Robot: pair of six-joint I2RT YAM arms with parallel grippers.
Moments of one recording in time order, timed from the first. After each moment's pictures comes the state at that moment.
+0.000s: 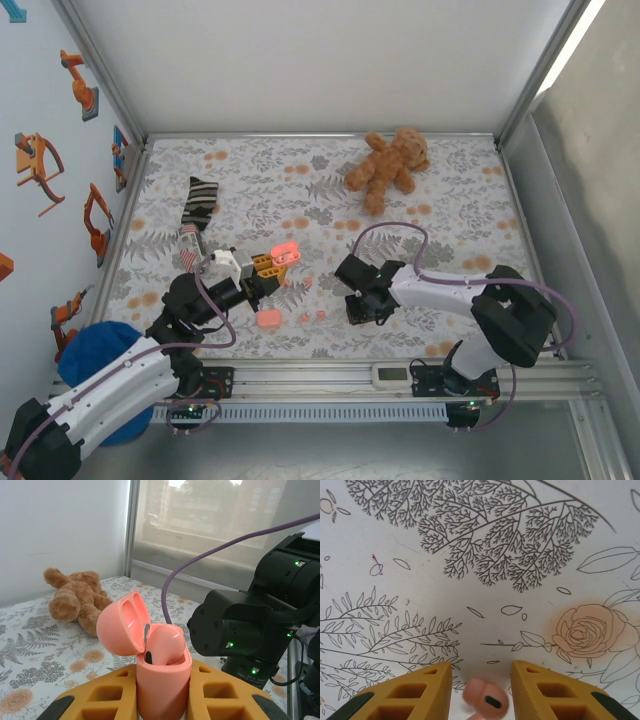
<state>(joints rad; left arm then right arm) -0.73 0.59 0.21 0.44 0.36 -0.14 0.94 1.51 0.78 -0.66 -0.04 0.65</state>
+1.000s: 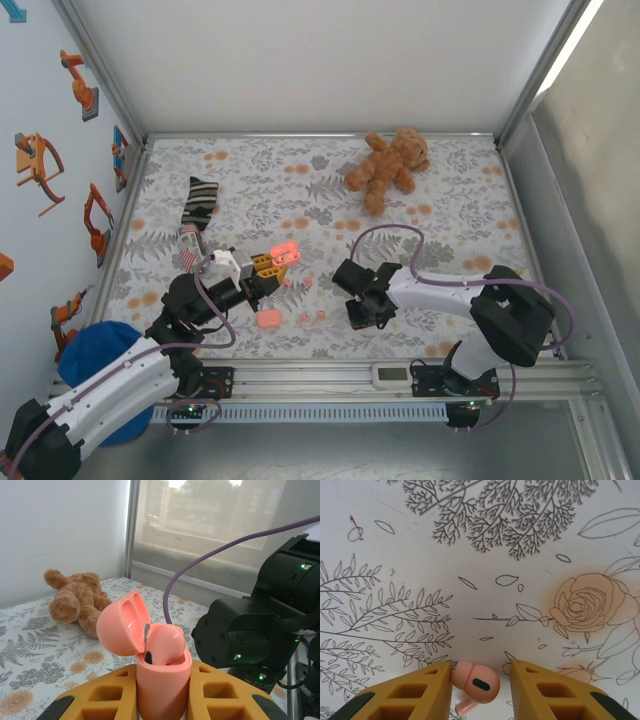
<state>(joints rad) -0.73 0.58 0.21 0.44 0.36 -0.14 0.97 1.52 0.78 -0.73 -0.02 0.66</state>
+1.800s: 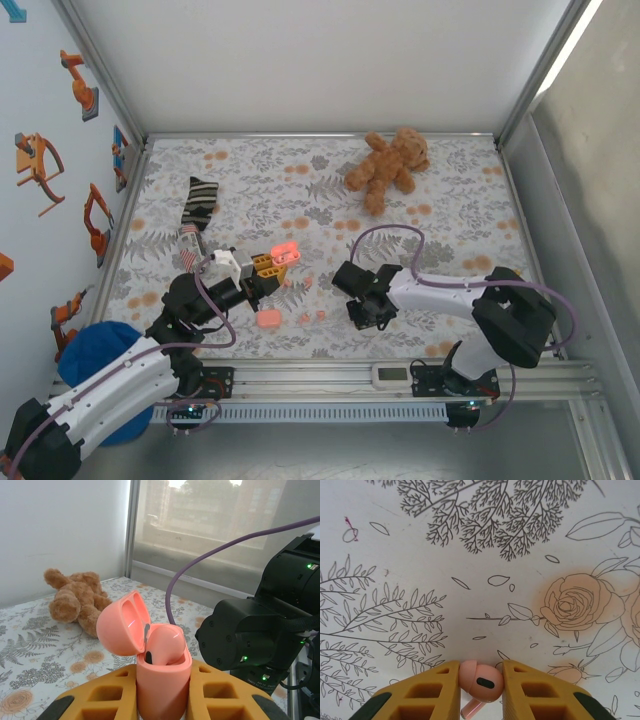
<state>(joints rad) -0.73 0.59 0.21 0.44 0.36 -0.14 0.99 1.50 0.77 -0.72 0.02 0.66</state>
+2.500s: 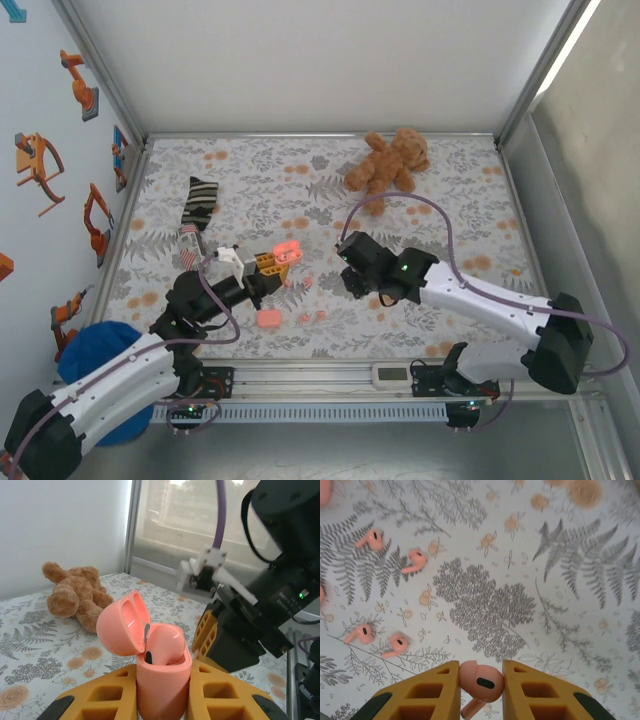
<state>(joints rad) -0.73 0.66 0.21 0.49 0.36 -0.17 0.99 1.26 0.99 -0.75 0.21 0.34</state>
